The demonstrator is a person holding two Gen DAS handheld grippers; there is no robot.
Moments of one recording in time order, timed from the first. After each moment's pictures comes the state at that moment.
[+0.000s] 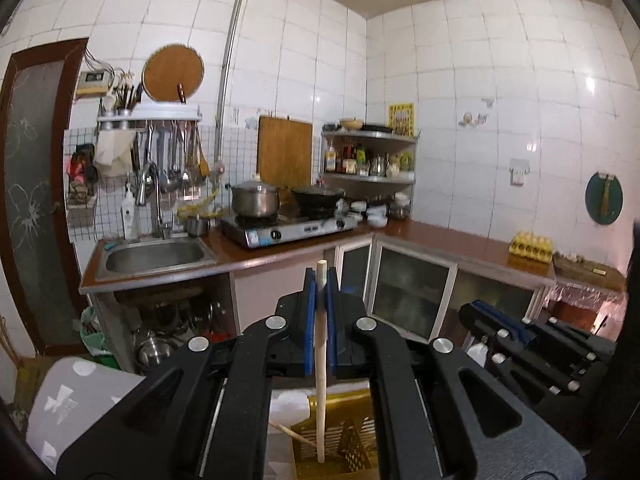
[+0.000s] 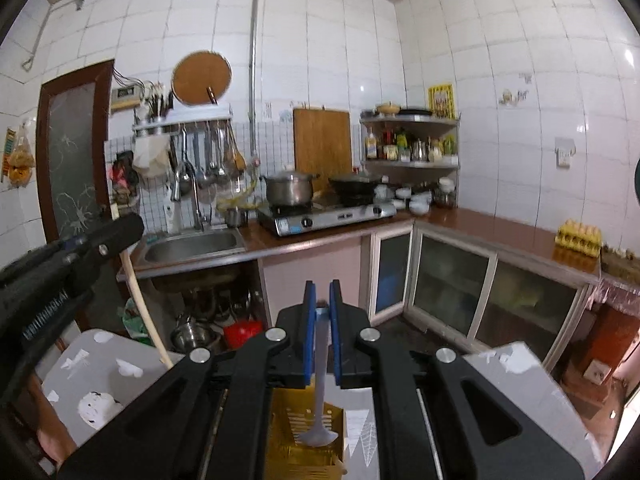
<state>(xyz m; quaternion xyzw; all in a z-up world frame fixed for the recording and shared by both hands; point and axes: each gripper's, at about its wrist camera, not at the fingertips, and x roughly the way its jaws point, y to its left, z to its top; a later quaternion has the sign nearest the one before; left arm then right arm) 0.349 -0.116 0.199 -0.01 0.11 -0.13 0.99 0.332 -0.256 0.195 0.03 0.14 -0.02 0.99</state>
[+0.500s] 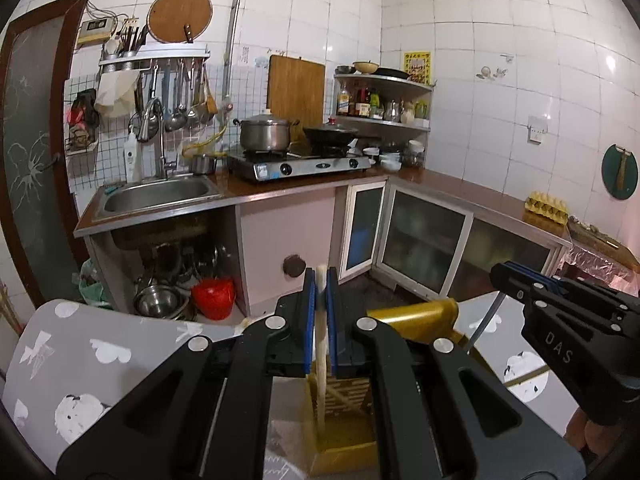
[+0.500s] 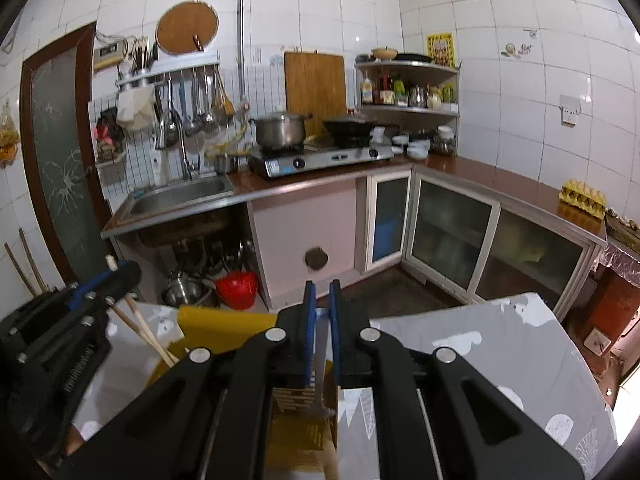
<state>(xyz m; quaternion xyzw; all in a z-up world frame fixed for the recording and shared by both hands) 0.384 -0.098 0.111 -0.01 0.20 -0.11 0.97 0.369 -0.262 0.125 0.03 0.23 -0.03 0.97</state>
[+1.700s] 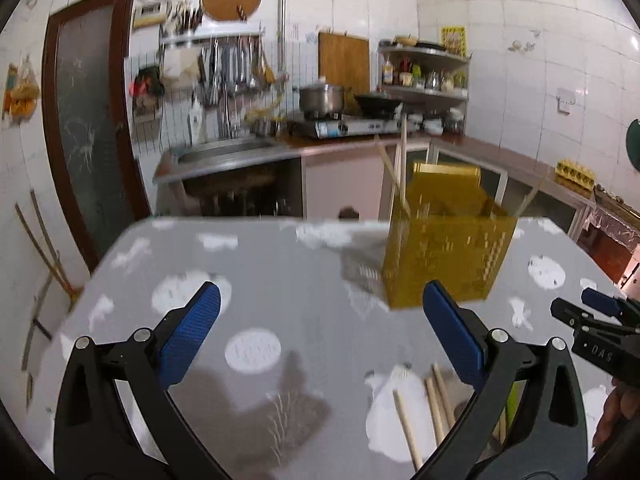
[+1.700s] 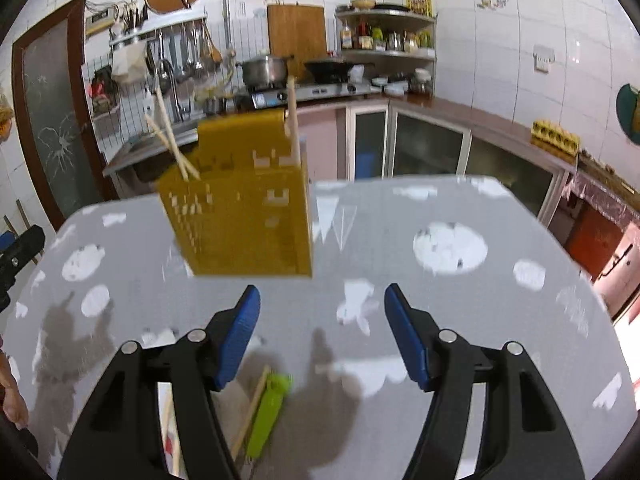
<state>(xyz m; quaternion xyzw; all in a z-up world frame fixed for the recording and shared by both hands) 0.220 -0.011 0.060 0.01 0.25 -0.03 0.97 0.204 -0.263 0.029 0.05 0.32 -0.06 0.94</state>
